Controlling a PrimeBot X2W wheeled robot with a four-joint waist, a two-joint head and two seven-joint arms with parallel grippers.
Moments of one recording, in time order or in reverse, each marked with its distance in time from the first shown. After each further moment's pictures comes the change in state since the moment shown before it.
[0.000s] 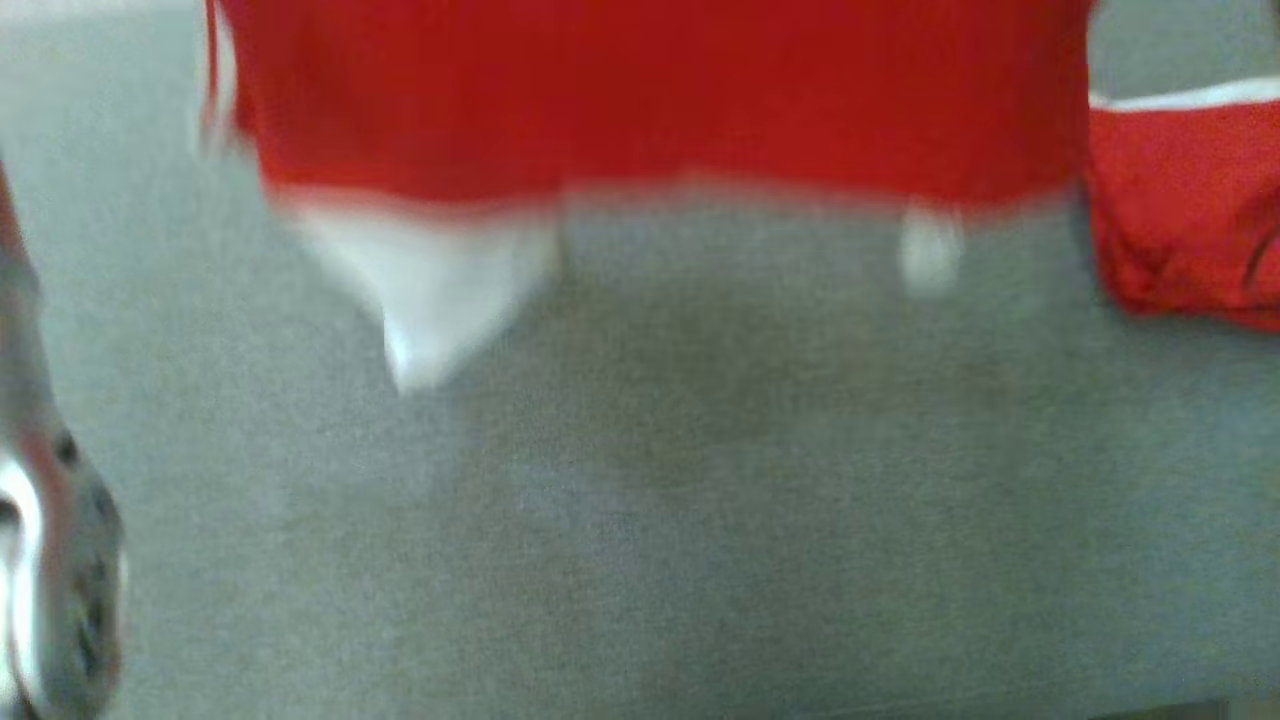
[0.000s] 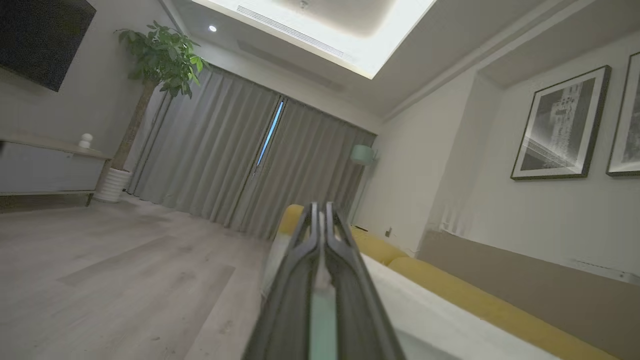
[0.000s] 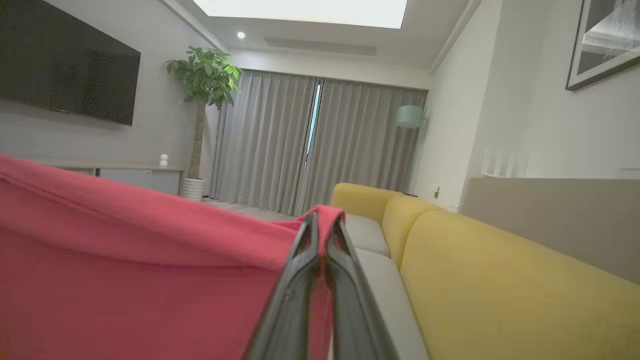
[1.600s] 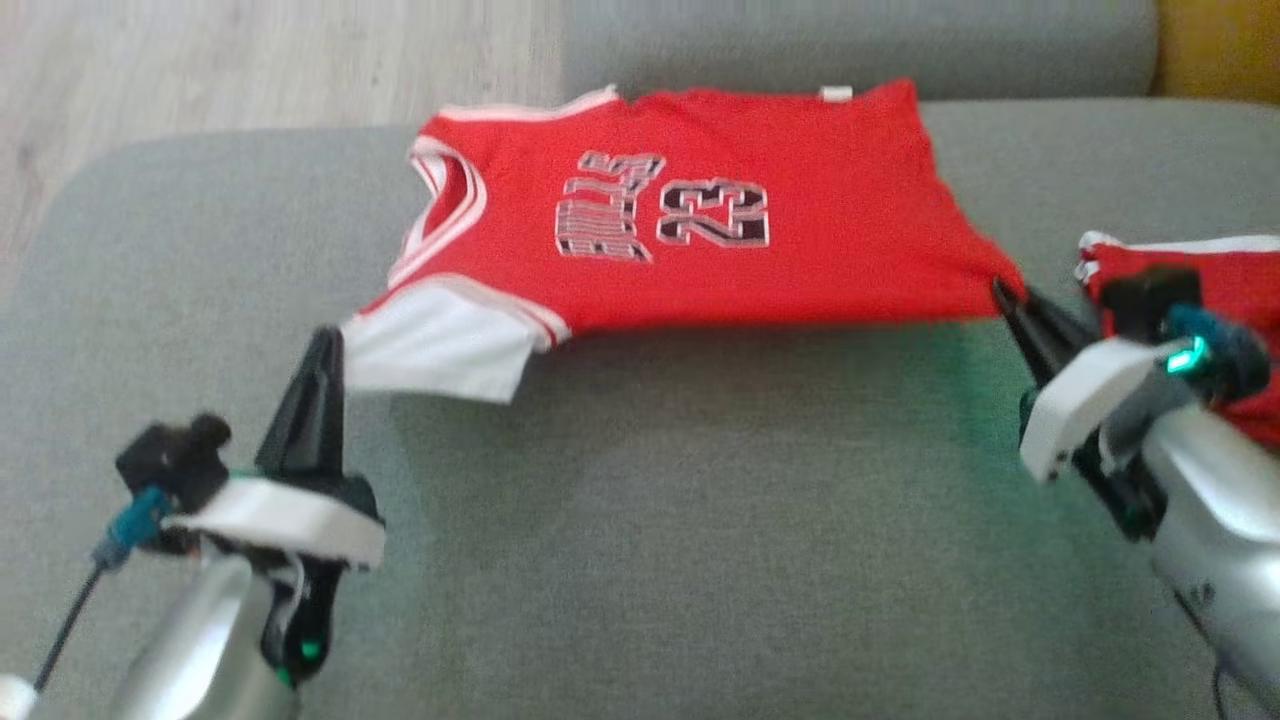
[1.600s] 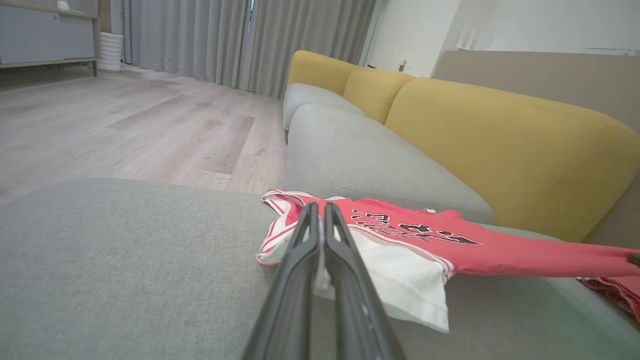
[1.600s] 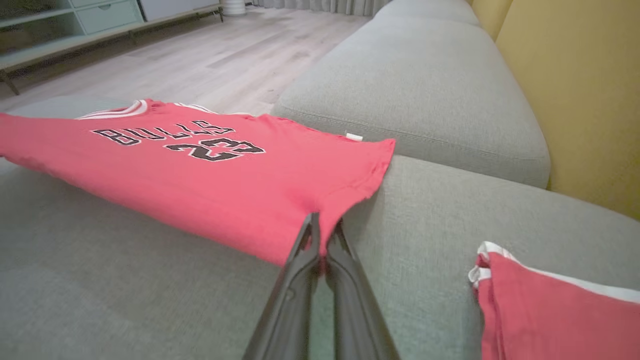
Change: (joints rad) left arm 0.819 0.046 -0.397 0.086 -0.072 -0.092 -0.280; right arm 0.448 -0.160 0.555 0.438 0.413 0.000 -0.154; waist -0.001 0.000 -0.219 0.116
